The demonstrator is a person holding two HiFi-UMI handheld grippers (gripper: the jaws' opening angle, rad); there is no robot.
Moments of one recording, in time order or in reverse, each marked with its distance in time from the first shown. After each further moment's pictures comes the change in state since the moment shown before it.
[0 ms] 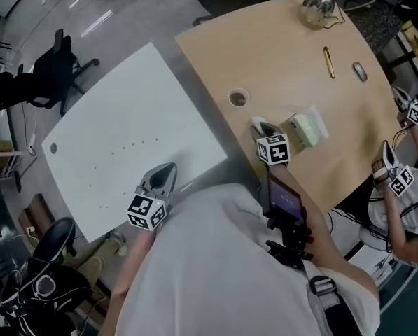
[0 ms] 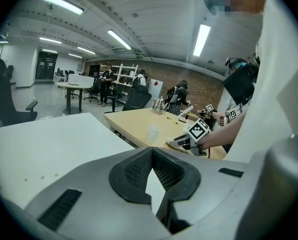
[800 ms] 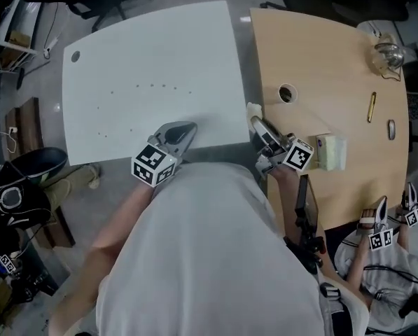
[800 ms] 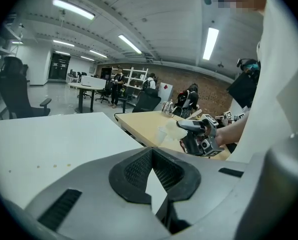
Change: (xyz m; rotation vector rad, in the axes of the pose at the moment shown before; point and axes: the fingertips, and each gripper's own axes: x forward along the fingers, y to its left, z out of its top) left arm -0.015 0.012 -0.007 -0.065 -0.040 0.107; right arm -0.068 0.174 0.106 0.576 -0.300 1.047
